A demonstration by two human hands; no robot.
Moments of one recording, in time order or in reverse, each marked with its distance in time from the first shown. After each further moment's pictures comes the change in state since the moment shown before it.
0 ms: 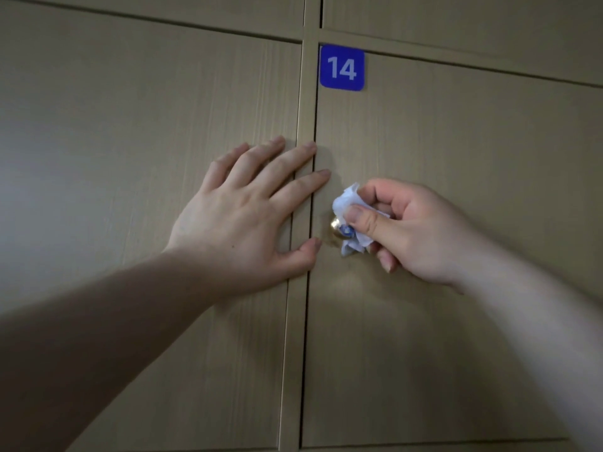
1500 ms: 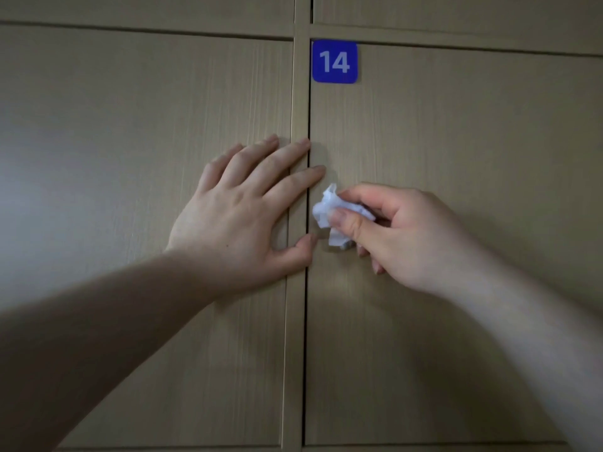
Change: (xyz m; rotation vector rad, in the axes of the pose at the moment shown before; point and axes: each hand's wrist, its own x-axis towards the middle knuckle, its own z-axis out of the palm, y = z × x) left_hand 0.001 0.003 -0.002 -0.003 -0.004 -0.015; right_hand -0.011 -0.001 0.011 -0.121 0.058 -0.059
